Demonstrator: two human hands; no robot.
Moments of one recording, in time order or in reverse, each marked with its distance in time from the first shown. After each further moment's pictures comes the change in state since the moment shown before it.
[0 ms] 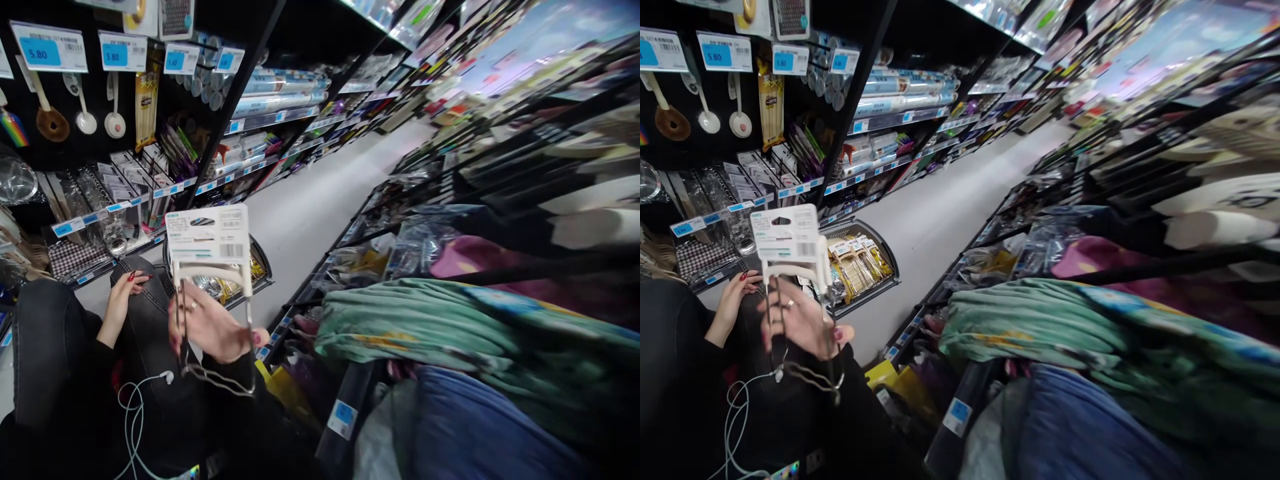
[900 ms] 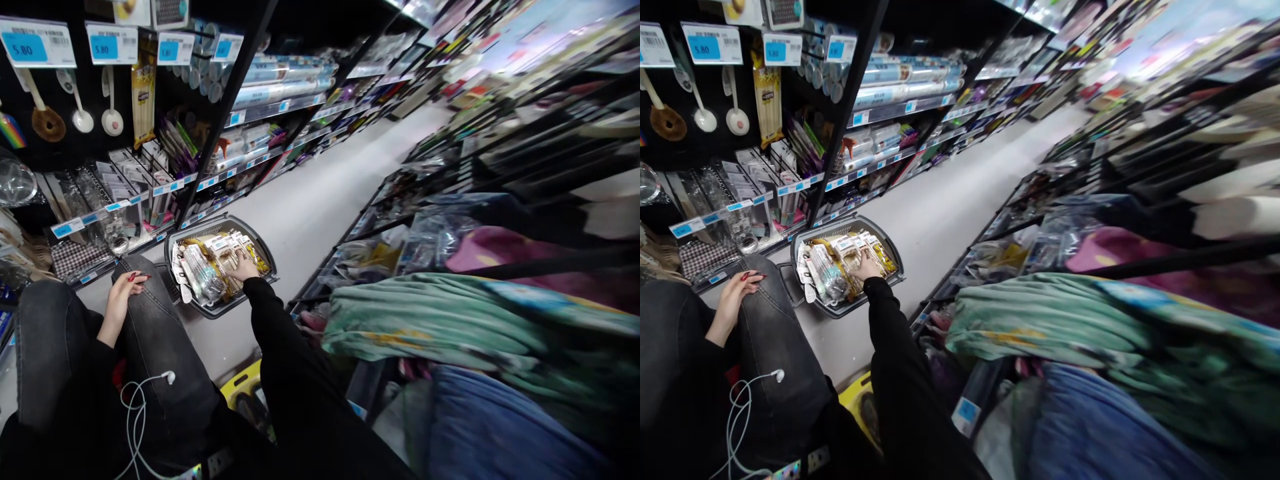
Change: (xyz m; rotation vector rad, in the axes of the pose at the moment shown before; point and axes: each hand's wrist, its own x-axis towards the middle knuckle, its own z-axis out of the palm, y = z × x) left_hand 0.005 -0.002 0.000 -0.022 0.019 -0.018; right_hand -0.042 -0.004 -0.307 -1.866 0.742 0.815
